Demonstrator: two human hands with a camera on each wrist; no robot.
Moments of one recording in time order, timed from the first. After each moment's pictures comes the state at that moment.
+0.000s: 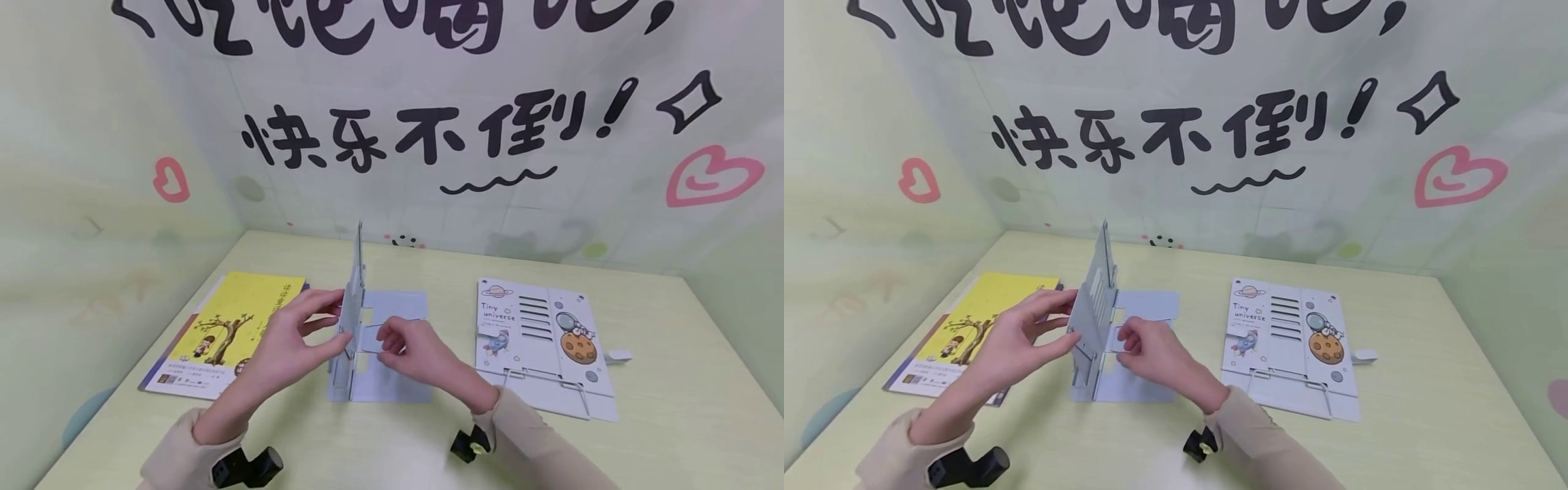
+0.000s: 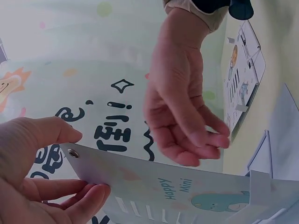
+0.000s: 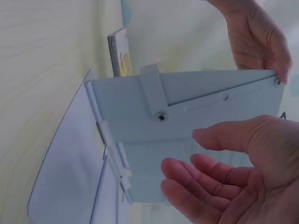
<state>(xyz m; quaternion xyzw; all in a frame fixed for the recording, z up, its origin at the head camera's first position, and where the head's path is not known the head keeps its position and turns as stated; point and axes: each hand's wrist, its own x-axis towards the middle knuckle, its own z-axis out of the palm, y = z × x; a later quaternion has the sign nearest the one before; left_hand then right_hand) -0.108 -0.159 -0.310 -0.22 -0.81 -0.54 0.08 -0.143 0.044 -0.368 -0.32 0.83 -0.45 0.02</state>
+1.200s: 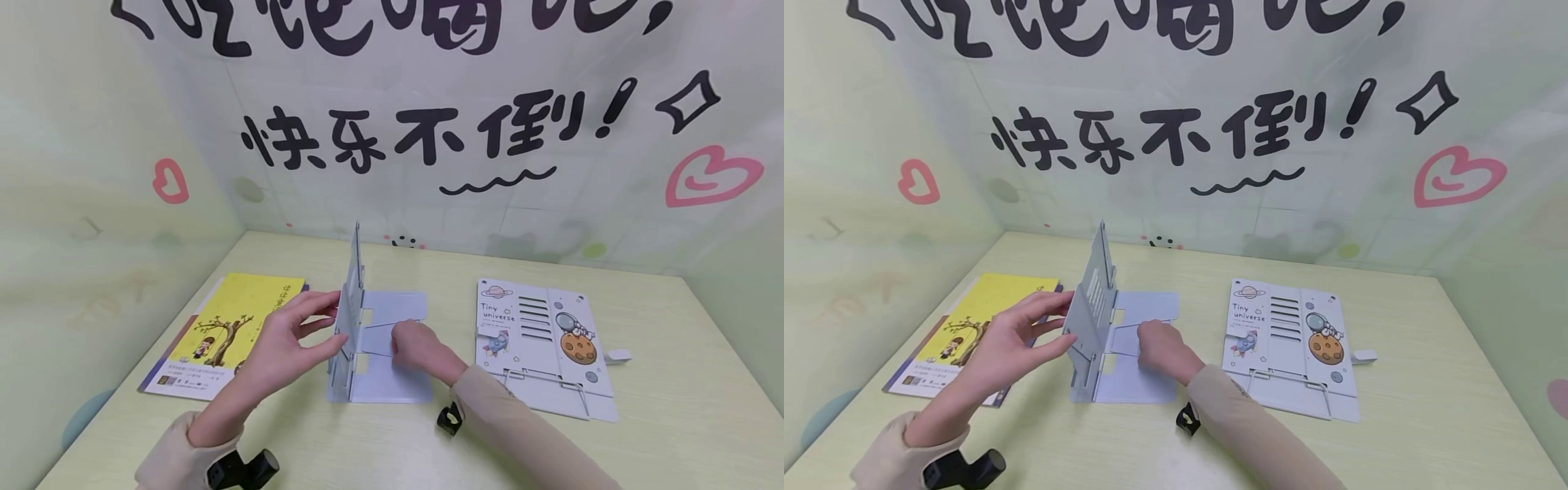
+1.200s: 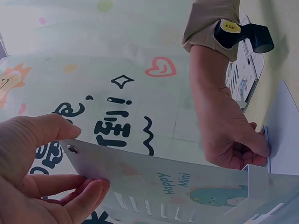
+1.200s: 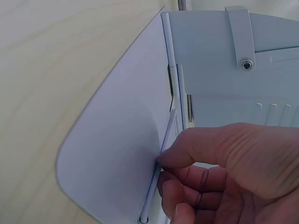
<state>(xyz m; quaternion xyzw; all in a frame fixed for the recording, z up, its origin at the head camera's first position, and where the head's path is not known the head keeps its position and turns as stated) -0.107 -0.163 -0.311 -0.22 -0.81 -0.54 0.08 -0.179 0.032 -0.399 -0.23 0.95 -0.18 0.12</state>
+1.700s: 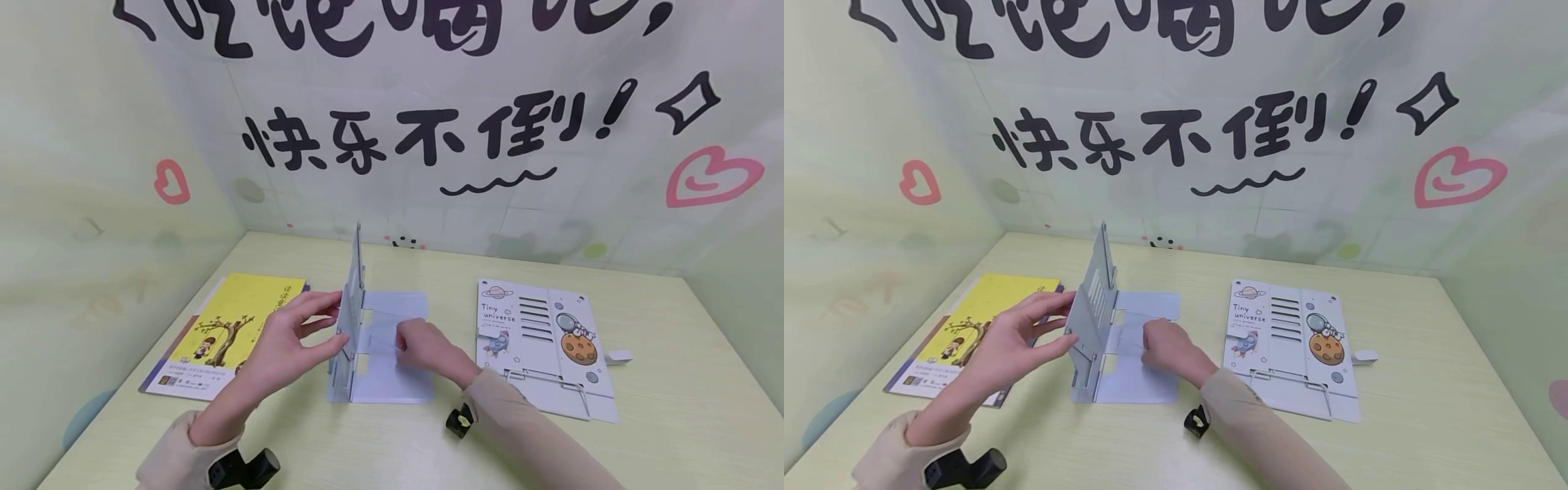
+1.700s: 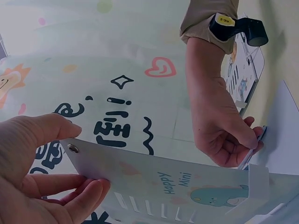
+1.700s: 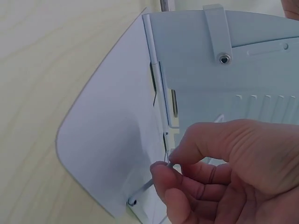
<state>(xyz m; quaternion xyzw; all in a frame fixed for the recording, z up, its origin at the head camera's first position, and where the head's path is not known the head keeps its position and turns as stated) -0.109 -0.163 -0.312 -0.22 -0.81 -0.54 0.08 -0.180 0.047 -0.396 -0.24 0.93 -0.23 0.11</state>
